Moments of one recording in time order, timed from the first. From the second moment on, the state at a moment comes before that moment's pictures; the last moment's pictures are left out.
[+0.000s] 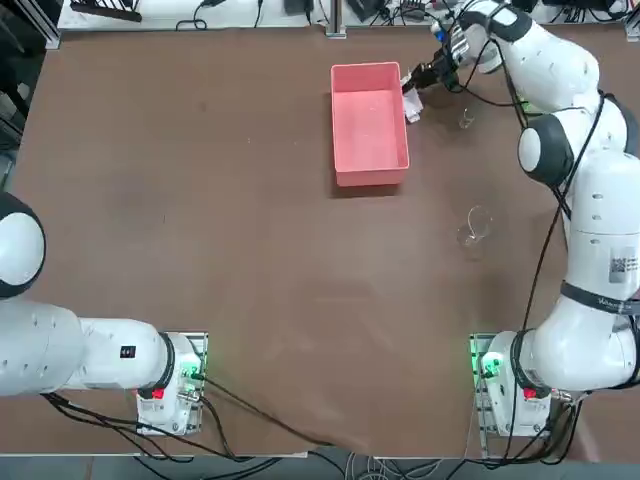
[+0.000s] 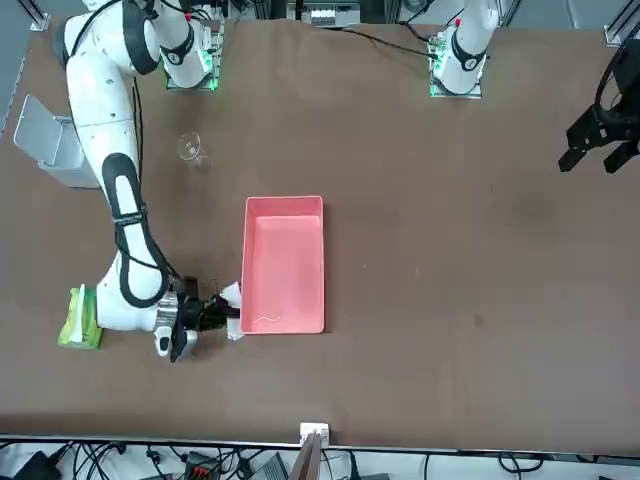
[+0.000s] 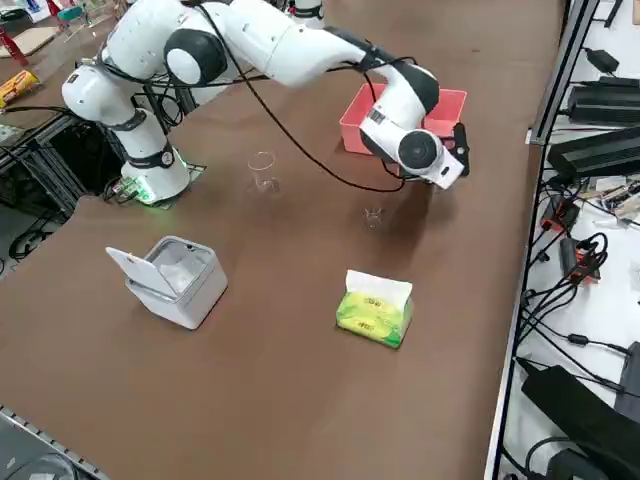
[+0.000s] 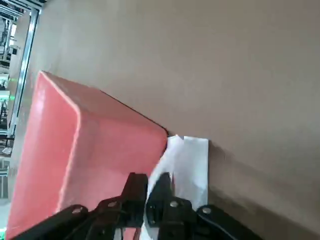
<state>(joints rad) 0.10 1.02 -0.01 -1.17 0.97 1.95 -0.80</state>
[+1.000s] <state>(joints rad) 0.11 0.86 -0.28 -1.15 0.97 1.54 -0.79</state>
